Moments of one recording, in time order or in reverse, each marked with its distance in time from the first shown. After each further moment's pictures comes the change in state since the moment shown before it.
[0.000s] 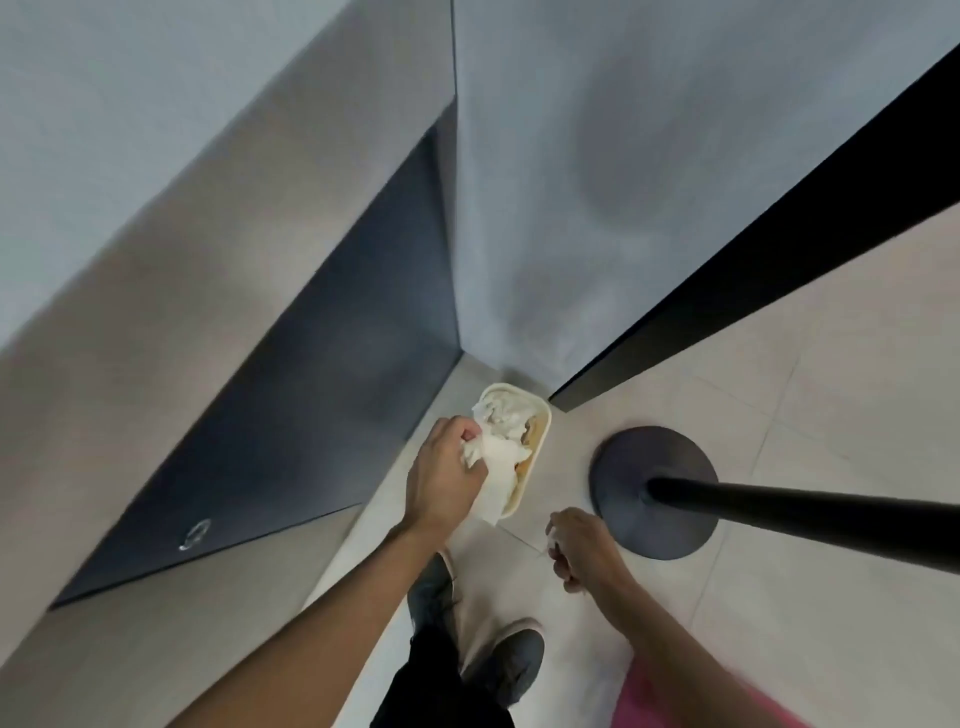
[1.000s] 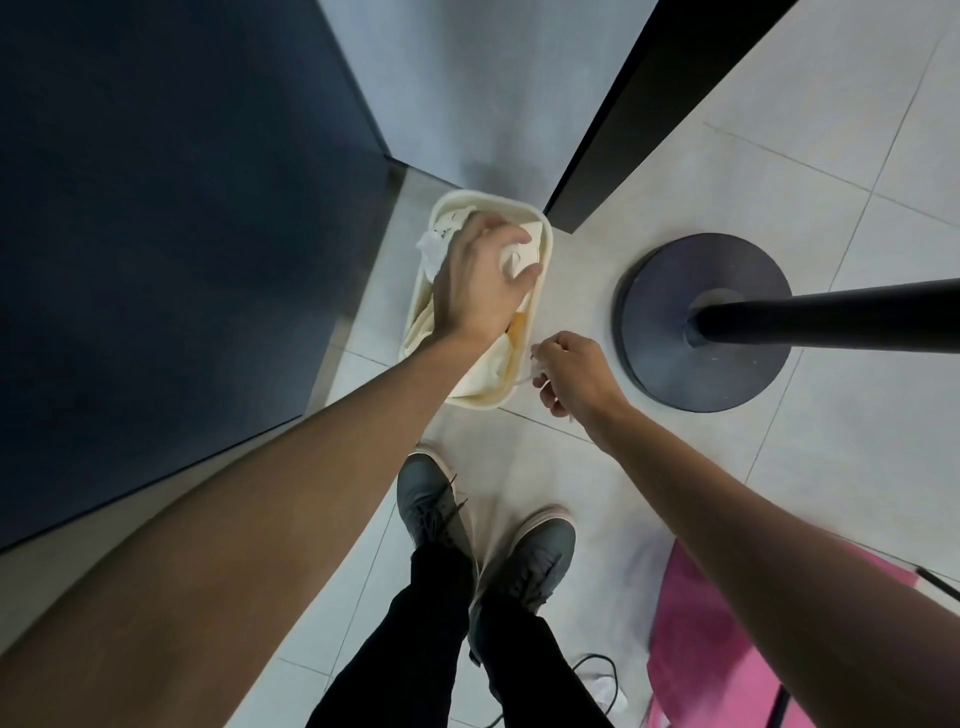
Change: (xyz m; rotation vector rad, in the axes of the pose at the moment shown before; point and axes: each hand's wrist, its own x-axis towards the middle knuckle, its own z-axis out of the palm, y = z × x) left_hand 0.129 -0.102 0.206 0.068 -0.034 0.244; right_hand 0.219 0.066 0.033 0.030 0.046 -0.109
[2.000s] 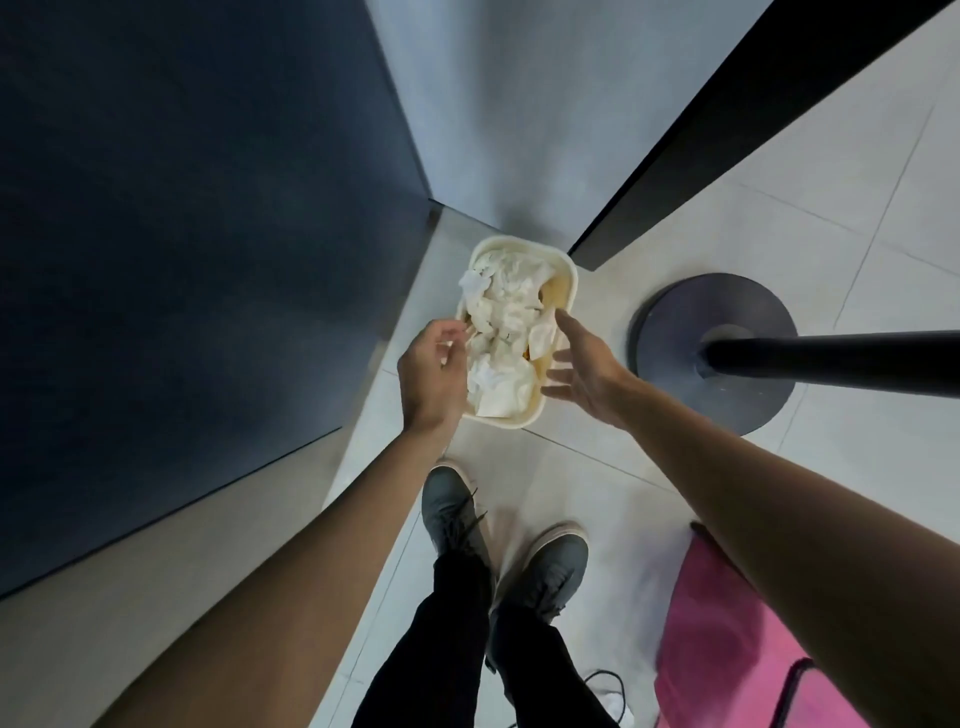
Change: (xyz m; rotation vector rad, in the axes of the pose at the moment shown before) left_hand -0.066 -0.029 -0.065 -0.345 0.128 -0.382; right_hand -0.002 -0.052 0.006 0.228 -0.207 0.082
